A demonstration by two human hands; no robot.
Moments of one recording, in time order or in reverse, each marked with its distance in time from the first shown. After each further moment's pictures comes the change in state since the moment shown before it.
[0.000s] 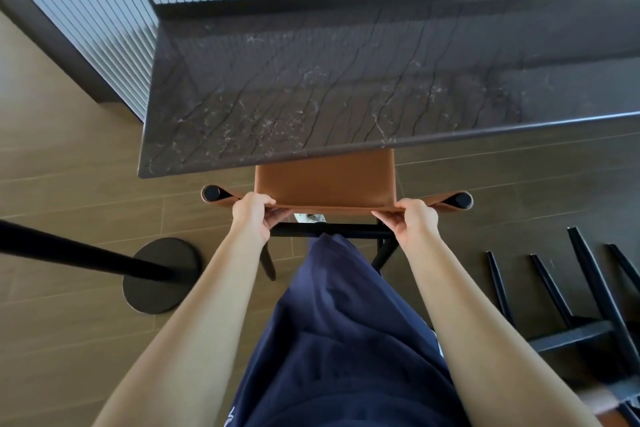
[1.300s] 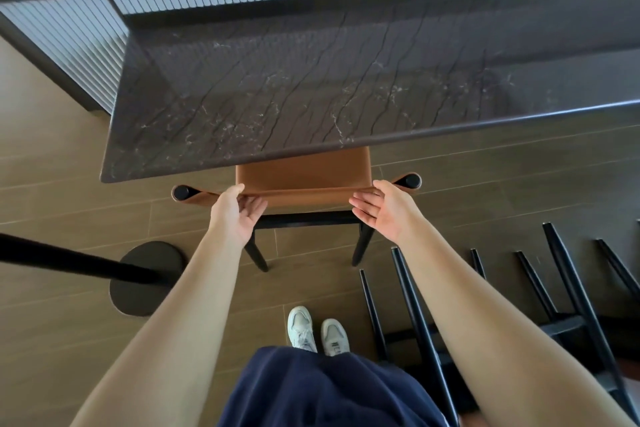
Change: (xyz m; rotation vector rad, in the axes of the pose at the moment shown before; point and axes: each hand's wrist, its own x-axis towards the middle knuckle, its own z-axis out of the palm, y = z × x) left_hand -0.027 -0.036 0.045 -0.198 -0.002 0.029; right_hand 0.019 -0.059 -0.044 -0.192 -0.308 0.155
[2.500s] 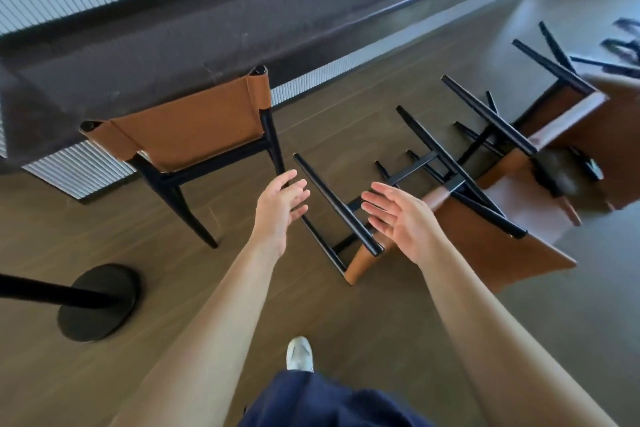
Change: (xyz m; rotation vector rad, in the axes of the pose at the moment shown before) left_hand -0.295 -0.239 -0.139 0.775 -0.660 0.193; right_hand -0.335 0.241 -0.253 0.132 0.178 -0.374
